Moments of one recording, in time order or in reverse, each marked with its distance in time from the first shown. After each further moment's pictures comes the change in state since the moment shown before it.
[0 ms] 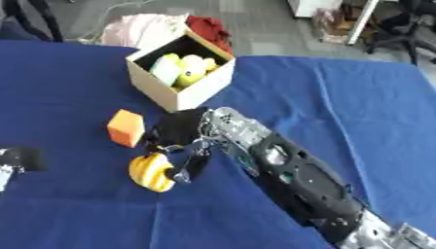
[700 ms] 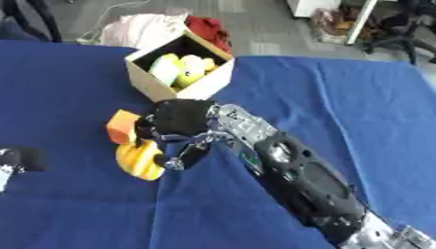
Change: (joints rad) left arm 0.000 0.000 0.000 0.000 0.000 0.000 0.001; right arm 0.007 -0.030 -0.051 0.000 -0.091 0.007 -0.304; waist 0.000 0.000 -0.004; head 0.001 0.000
